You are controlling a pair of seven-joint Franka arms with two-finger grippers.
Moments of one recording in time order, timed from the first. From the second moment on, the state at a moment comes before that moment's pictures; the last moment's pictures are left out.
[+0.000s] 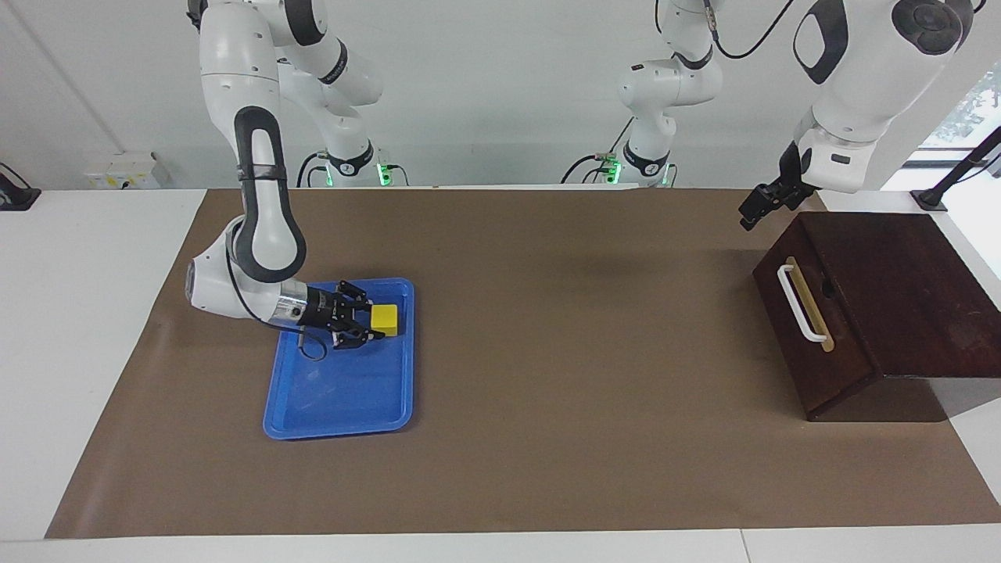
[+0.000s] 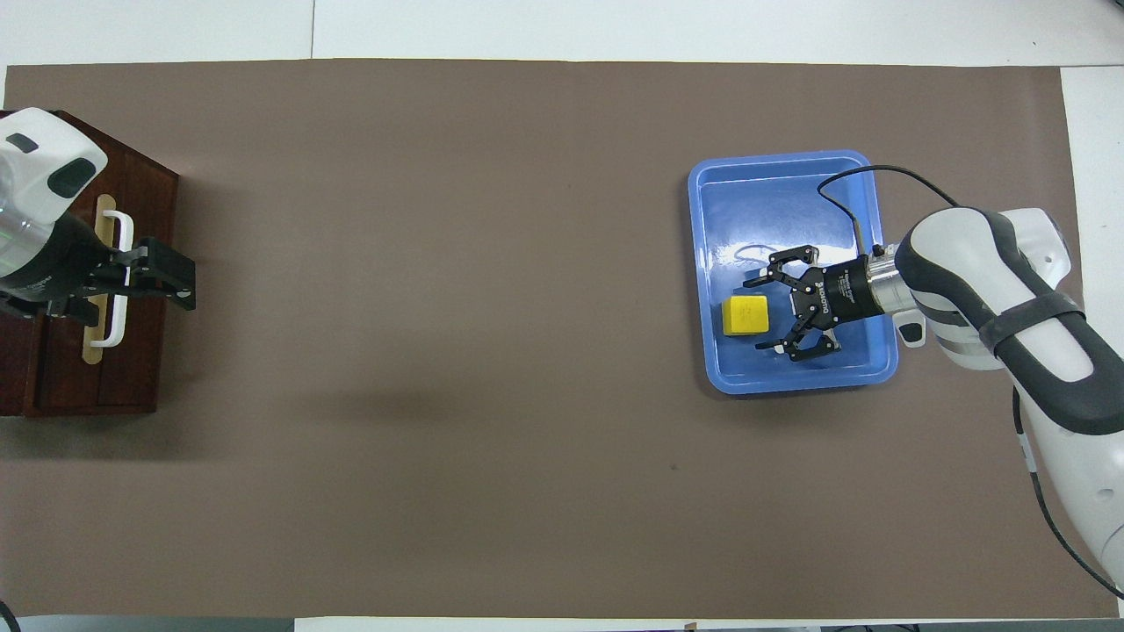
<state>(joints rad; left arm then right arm) 0.03 0.07 -0.15 -1.61 0.02 1.47 -0.19 -0.09 0.39 0.03 -2.01 0.88 1.96 0.90</state>
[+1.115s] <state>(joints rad) 0.02 0.03 -0.14 -1.59 -0.06 1.47 -0.10 -0.08 0.10 0.04 -1.80 0.44 1.86 0.77</state>
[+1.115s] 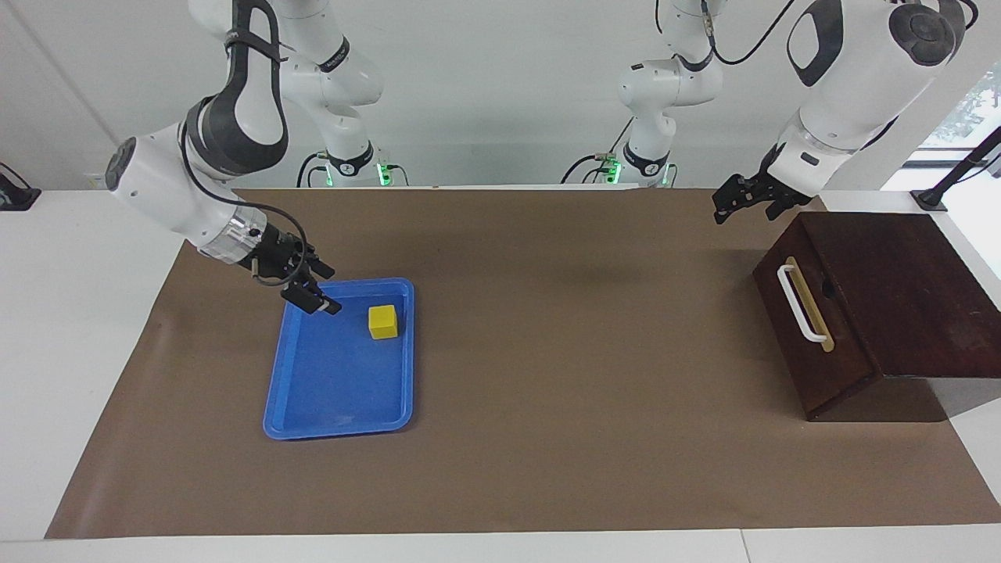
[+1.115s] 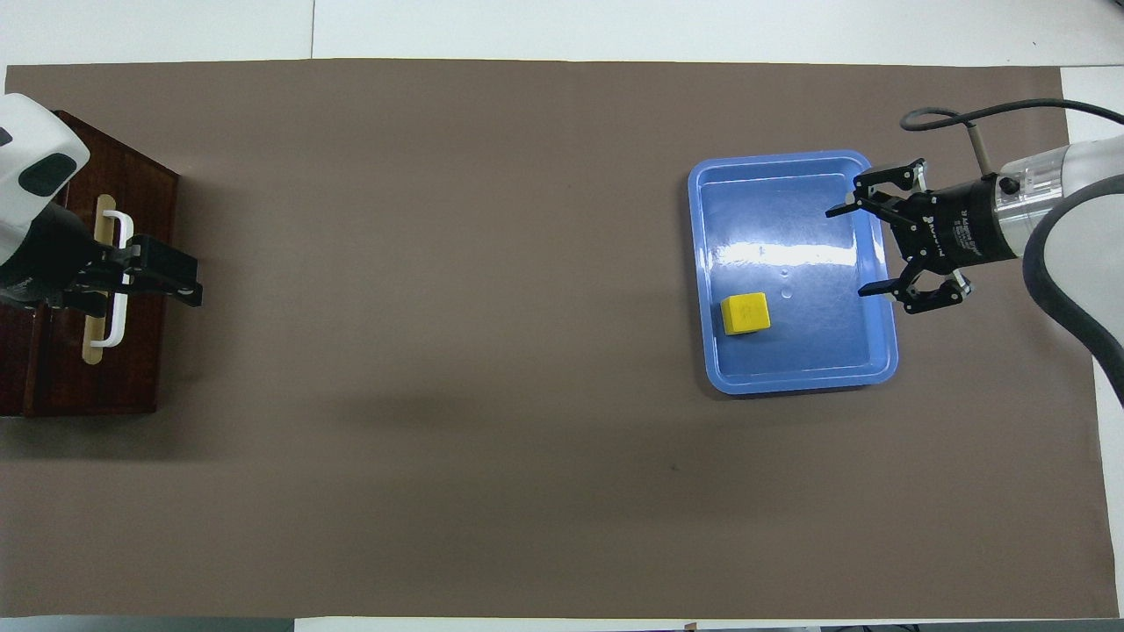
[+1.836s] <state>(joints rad) 0.02 0.03 -0.14 -1.60 0.00 1.55 -0.03 -0.12 -0.06 0.04 -1.64 -0.01 1.54 -0.04</state>
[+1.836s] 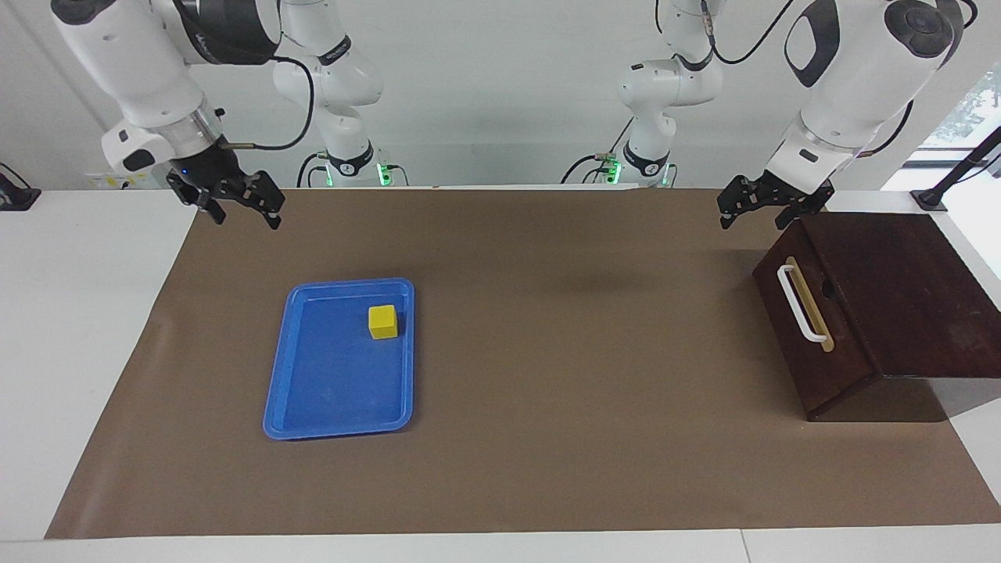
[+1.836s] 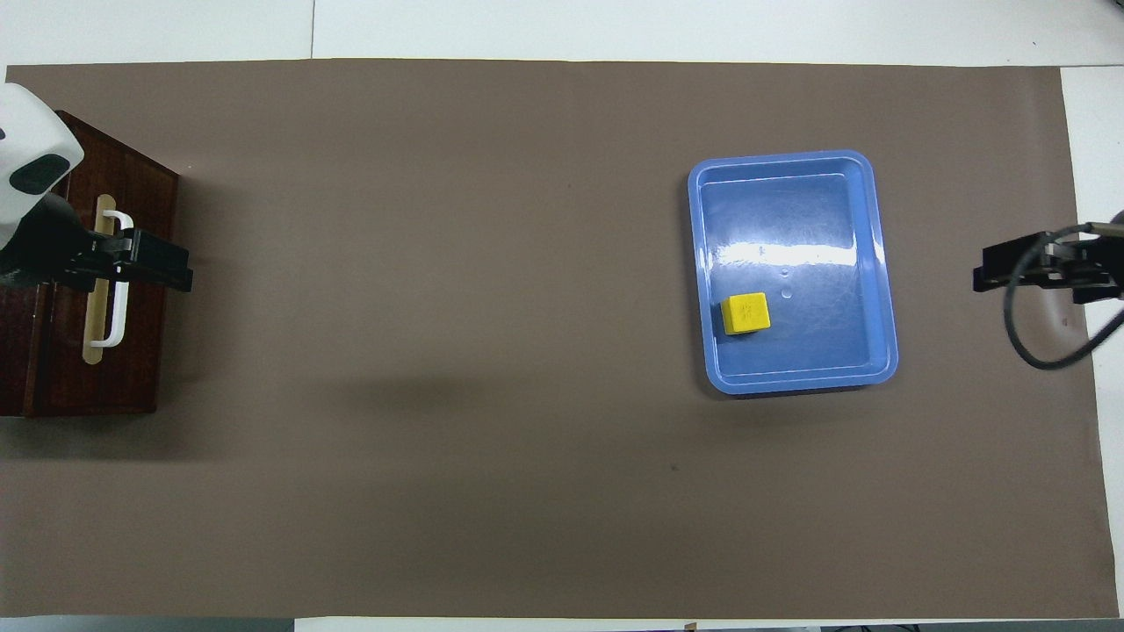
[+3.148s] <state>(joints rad) 0.02 0.01 -0.15 -1.60 0.02 1.56 -0.03 -0.14 0.01 0.08 -1.60 -0.02 1.52 -0.08</state>
